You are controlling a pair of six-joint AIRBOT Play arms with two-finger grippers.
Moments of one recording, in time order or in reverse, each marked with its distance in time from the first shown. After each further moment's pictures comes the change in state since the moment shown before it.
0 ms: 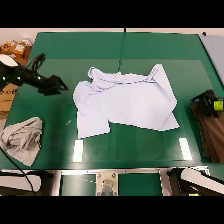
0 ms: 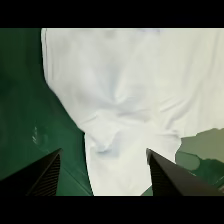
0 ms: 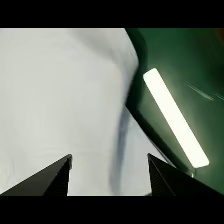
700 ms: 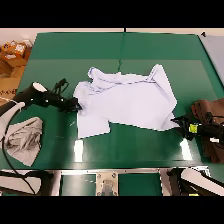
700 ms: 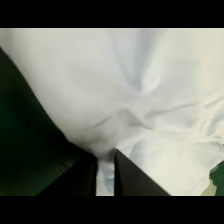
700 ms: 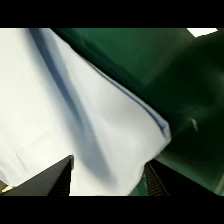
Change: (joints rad) left arm -0.186 -0.024 -0.328 -0.072 0.341 0.085; right arm -0.029 0.003 -0.480 0.211 -0.247 -0.058
